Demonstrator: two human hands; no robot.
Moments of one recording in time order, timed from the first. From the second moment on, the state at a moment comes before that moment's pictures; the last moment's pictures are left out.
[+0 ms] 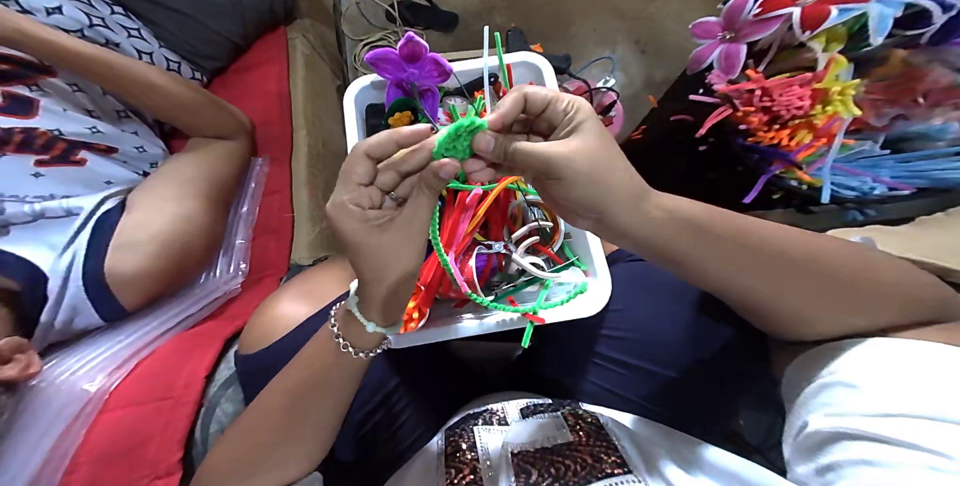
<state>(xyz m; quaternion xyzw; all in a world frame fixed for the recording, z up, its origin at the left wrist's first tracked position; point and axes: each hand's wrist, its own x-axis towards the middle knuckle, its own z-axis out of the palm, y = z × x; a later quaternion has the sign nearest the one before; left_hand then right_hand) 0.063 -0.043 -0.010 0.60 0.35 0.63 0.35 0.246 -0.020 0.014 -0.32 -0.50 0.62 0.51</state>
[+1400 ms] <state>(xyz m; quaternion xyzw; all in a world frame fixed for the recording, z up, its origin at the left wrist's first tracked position) 0.048 -0.035 0.000 0.70 0.38 0.52 0.31 0.259 -0.008 0.013 -0.34 -0.72 0.43 0.42</state>
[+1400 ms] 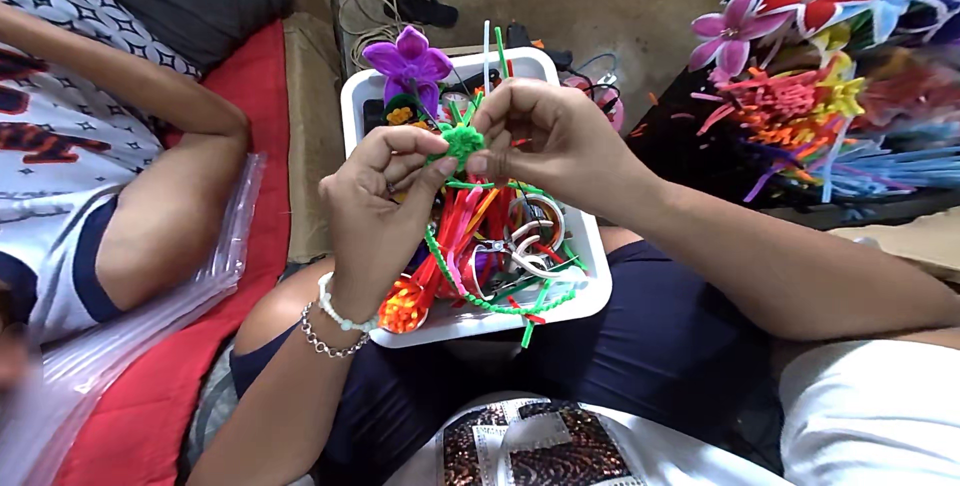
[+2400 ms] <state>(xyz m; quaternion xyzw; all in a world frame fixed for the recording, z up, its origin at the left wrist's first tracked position) 0.038 -0.050 -0.002 0.69 0.31 0.57 0.32 0.260 -0.031 0.034 -0.34 -0.79 0.33 0.39</state>
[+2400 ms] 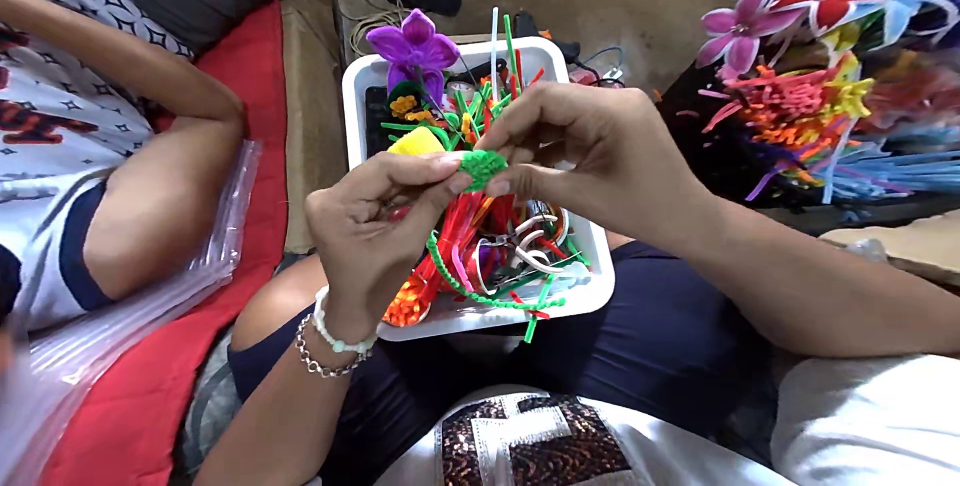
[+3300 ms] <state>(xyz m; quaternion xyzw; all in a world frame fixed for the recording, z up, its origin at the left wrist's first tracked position) 0.048 -0.052 -0.010 0.65 0.35 0.60 0.30 0.250 -0.025 0.010 -0.34 -0.75 0.39 0.41</state>
